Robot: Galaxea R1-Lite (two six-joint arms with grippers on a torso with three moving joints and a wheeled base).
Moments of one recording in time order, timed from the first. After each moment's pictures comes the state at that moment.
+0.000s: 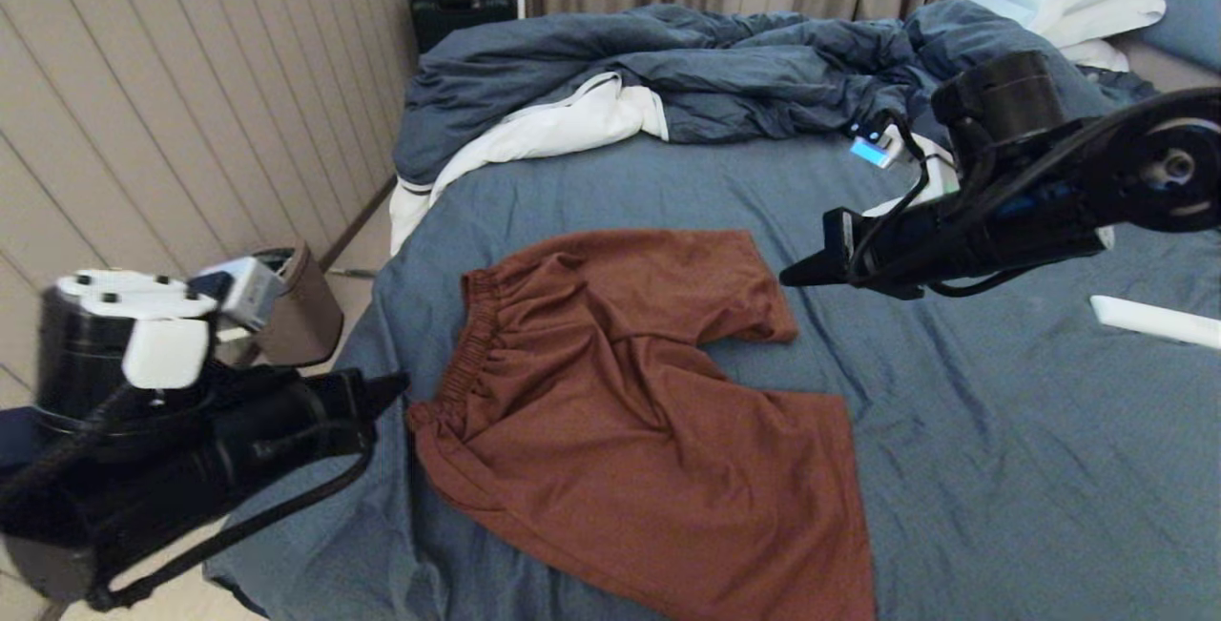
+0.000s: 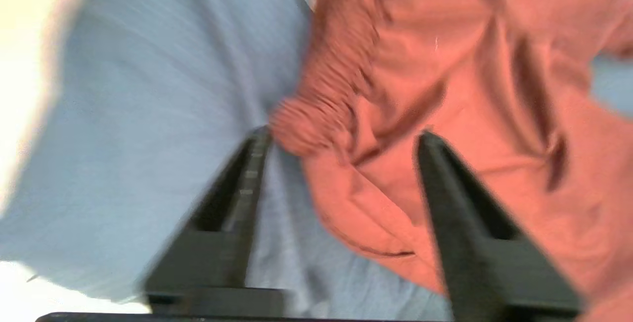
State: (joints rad) left arm -0.56 1.34 -0.60 -0.29 0.31 -0.45; right arm 0.25 1.75 -1.53 0.39 0.35 0.28
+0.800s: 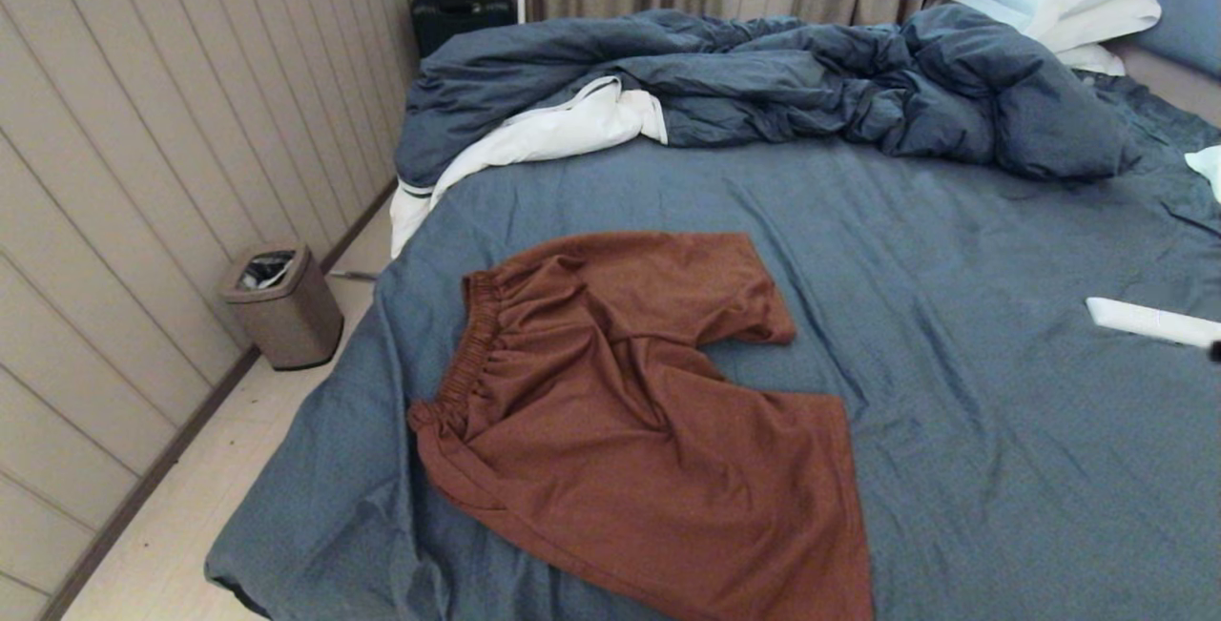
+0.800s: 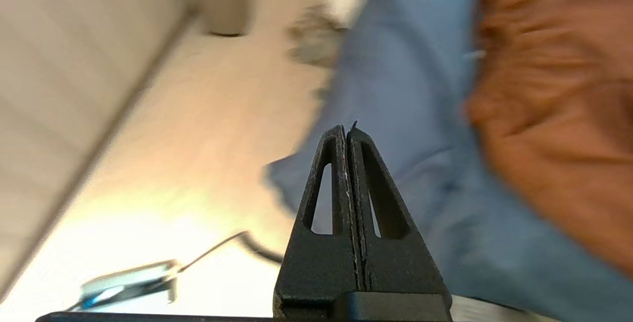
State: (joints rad) left arm -0.32 0.51 -0.79 0.56 0.48 -0.22; right arm 0.11 0.93 -1.19 0.68 0.17 0.19
